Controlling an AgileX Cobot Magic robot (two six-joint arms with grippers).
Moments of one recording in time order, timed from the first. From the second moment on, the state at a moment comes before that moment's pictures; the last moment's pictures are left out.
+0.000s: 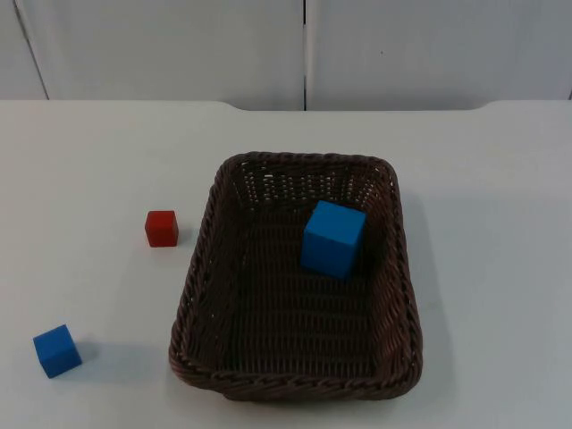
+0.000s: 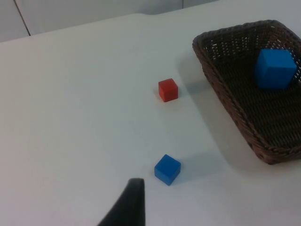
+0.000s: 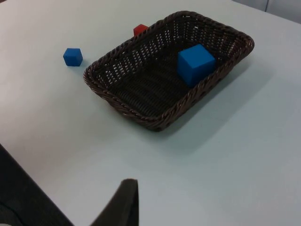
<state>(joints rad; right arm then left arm) 0.72 0.00 -0.52 0.01 1.09 -0.01 -0.31 0.00 -0.50 -0.01 1.08 0.03</state>
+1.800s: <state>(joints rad) 0.72 0.00 -0.52 0.01 1.09 0.00 0.02 0.00 -0.50 -0.01 1.08 0.03</state>
